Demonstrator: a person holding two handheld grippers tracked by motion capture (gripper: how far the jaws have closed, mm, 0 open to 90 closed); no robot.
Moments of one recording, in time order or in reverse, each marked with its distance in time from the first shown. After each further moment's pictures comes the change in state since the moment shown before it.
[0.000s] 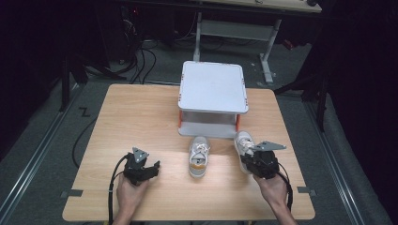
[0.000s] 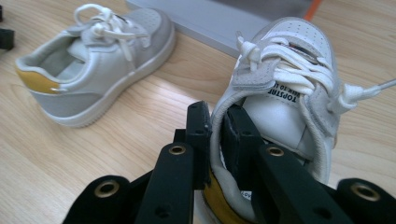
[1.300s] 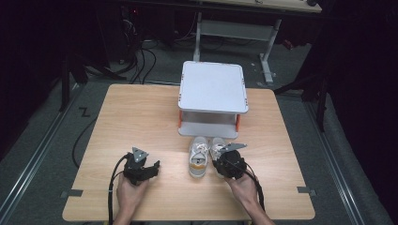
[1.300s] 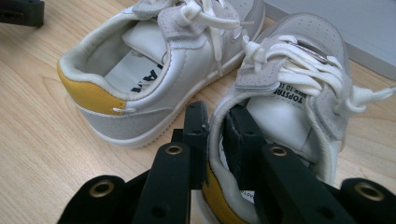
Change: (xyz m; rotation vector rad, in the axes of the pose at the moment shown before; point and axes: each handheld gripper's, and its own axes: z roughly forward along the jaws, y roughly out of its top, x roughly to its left) left arm 0.001 0.000 0.000 -0.002 -0.006 -0.008; right arm 0.061 0.014 0.062 0.111 0.076 -0.048
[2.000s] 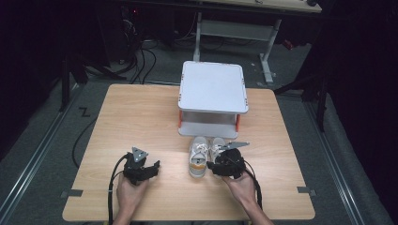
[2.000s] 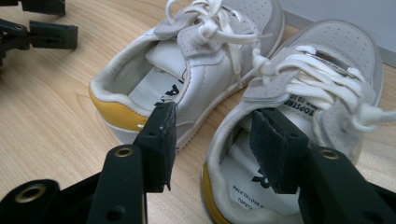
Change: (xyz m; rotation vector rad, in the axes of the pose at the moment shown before) left arm 0.001 0.000 0.000 -0.002 -0.007 -0.008; right arm -0.004 0.002 0.001 -0.034 0.102 0.062
